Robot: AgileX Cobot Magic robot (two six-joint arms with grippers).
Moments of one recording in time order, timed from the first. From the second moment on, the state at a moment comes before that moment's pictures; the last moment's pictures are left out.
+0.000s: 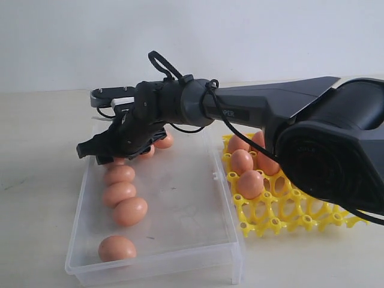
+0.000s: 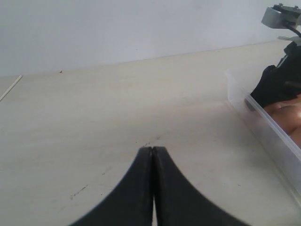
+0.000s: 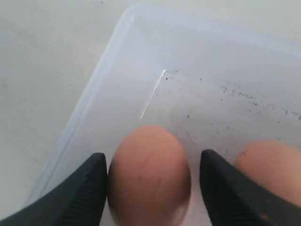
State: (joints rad) left arm -0.03 0.00 0.00 0.12 0.33 -0.03; right arm 0.74 2.48 -1.97 0.30 0.54 0.01
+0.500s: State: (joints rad) left arm -0.03 0.00 0.00 0.12 0.33 -0.03; right arm 0.74 2.48 -1.97 0.30 0.47 0.01
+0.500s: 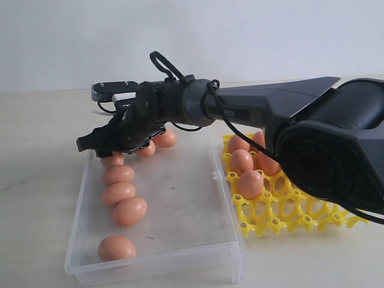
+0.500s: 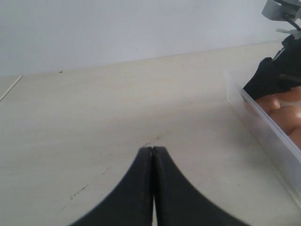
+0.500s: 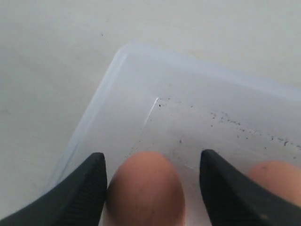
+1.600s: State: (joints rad) left arm -0.03 0.00 0.00 0.12 0.33 -0.03; right arm 0.79 2.20 -1.80 0.12 0.50 0.01
